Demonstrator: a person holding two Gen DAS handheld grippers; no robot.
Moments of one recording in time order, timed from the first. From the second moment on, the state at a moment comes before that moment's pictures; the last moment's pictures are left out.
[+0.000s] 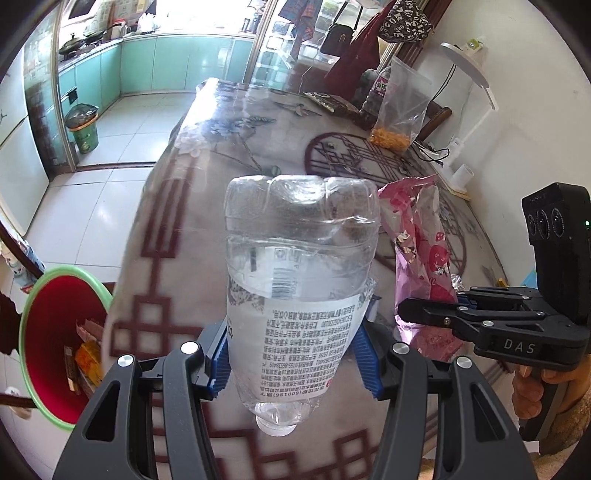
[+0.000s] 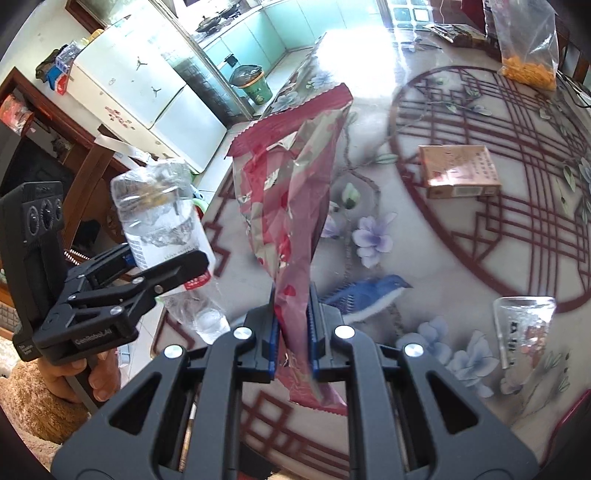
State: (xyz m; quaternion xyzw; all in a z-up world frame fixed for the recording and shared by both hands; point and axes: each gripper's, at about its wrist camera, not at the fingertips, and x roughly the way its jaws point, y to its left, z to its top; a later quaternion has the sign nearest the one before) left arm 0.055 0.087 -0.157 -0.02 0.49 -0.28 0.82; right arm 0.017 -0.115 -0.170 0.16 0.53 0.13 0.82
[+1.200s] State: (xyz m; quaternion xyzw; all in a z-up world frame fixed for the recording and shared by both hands) left arm 0.109 0.284 -0.201 -0.05 0.52 -0.17 0.83; right arm 0.084 0.095 -0.148 0.06 0.53 0.19 0.82
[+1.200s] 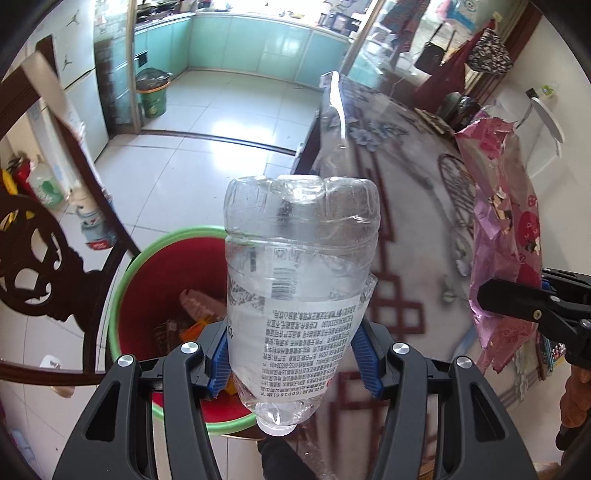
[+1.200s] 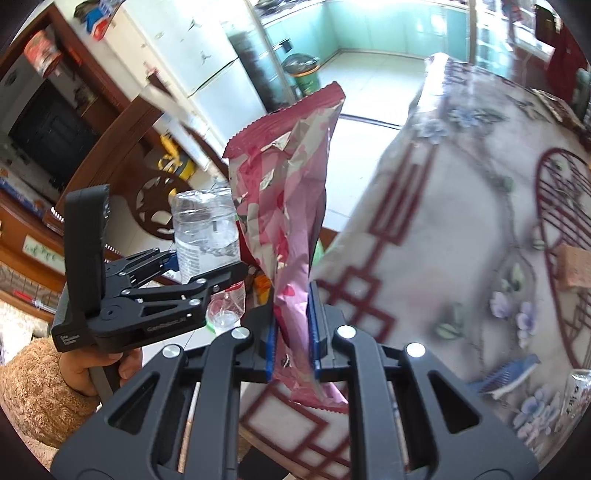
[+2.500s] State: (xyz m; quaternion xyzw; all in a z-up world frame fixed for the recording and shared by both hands) left arm 0.142 0.287 -0.192 -0.03 0.51 -0.17 0.84; right arm 0.076 0.039 -0.174 0.12 0.54 0.07 0.83
